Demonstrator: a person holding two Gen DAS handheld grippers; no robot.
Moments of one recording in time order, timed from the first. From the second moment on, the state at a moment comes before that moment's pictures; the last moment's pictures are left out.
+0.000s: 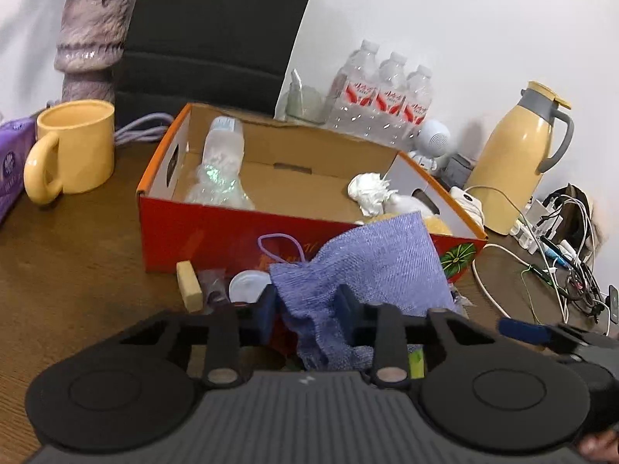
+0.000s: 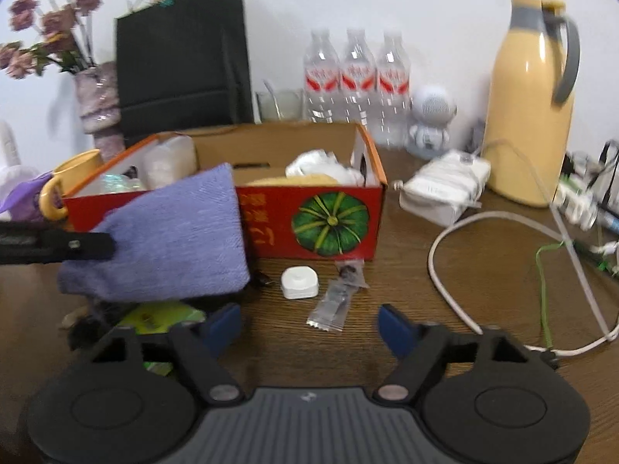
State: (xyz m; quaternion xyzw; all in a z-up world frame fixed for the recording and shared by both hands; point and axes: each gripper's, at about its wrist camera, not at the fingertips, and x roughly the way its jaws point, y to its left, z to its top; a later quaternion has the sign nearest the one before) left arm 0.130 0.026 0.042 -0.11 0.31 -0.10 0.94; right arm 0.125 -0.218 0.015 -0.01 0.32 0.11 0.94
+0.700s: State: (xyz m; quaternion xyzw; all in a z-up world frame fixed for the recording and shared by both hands) left arm 0.053 0.053 0.113 -0.14 0.18 -0.07 0.97; right arm 0.136 -0.216 0.011 -0.02 0.33 0.09 0.94
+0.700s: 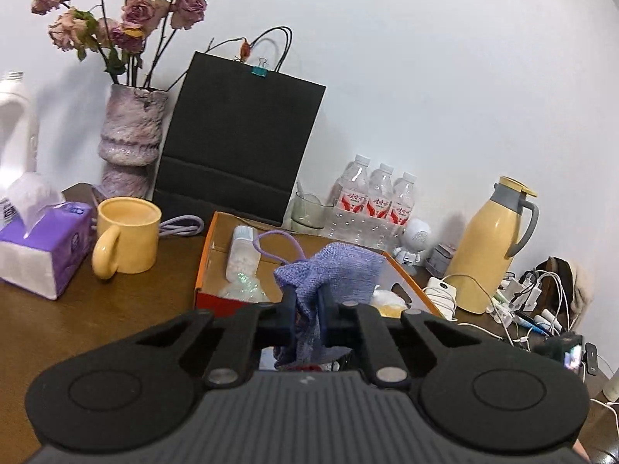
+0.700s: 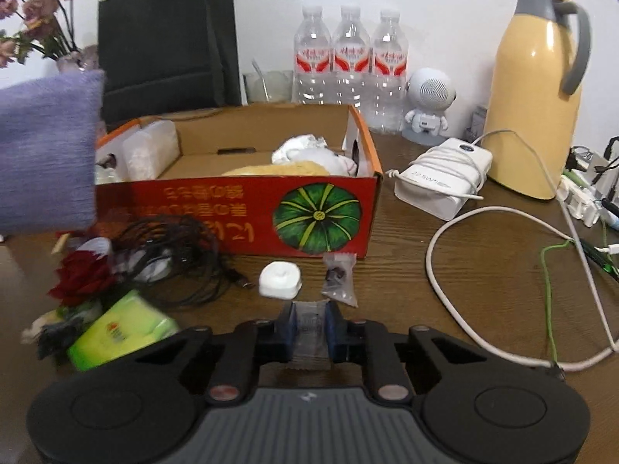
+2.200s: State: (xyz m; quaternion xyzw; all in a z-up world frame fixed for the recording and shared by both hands) left arm 0.389 -0.003 0.056 -0.03 0.45 -0.03 0.89; right arm 0.426 -0.149 0.048 -0.01 0.48 0.16 0.86
